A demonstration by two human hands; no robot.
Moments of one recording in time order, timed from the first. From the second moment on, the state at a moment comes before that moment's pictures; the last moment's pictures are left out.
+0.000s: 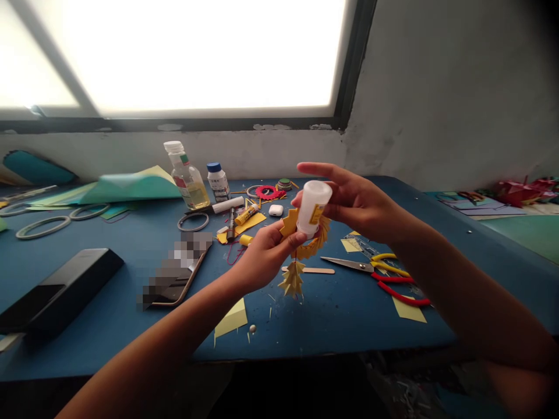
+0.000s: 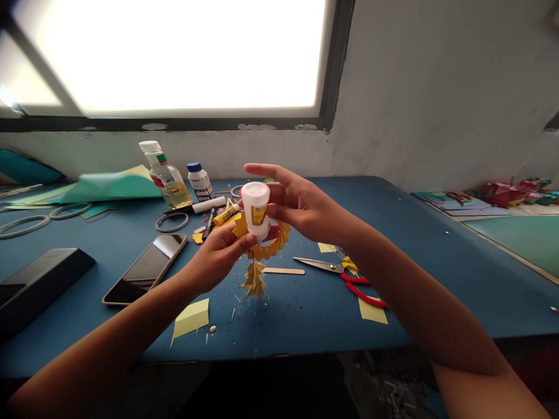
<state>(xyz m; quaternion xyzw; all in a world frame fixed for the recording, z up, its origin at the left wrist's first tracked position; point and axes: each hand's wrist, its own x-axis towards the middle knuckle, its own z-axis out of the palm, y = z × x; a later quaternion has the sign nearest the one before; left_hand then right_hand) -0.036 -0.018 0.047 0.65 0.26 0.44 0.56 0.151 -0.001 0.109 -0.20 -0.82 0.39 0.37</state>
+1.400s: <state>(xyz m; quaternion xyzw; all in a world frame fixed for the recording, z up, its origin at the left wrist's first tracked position) -0.037 -0.023 0.054 0.61 0.35 0.50 0.51 0.145 -0.003 0.114 -0.27 -0.68 0.49 0.47</state>
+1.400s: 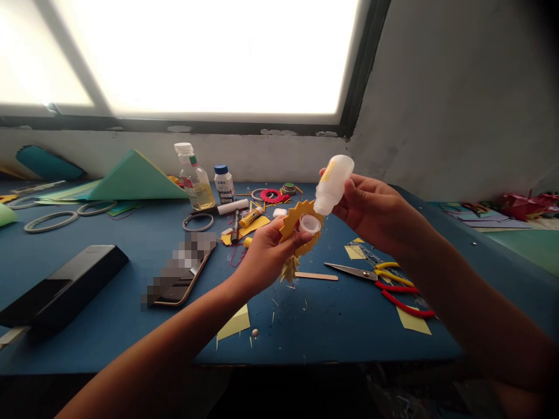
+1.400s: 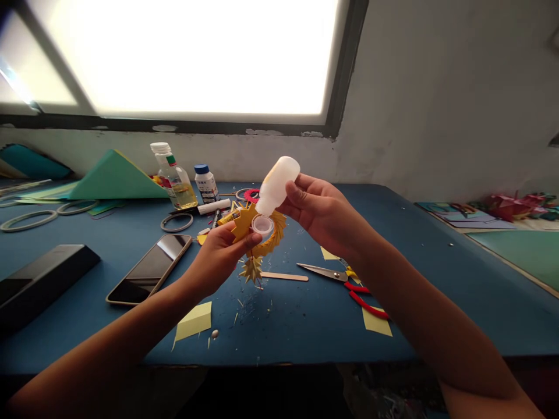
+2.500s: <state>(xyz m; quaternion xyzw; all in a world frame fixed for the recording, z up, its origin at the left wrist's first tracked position) -0.051 -0.013 0.069 0.56 0.38 0.55 0.49 0.158 -0.016 0.094 -0.24 -0.68 0.42 0.55</state>
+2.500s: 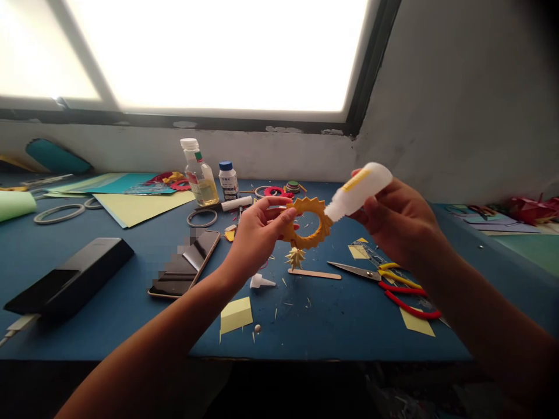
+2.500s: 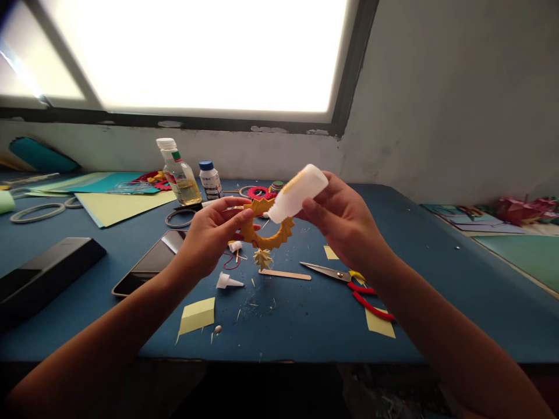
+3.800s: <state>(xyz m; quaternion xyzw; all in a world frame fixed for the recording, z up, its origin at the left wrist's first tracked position) -0.038 -0.041 0.080 0.58 0.34 0.45 0.59 0.165 -0.030 0.049 -0.23 -0.67 0.35 0.61</state>
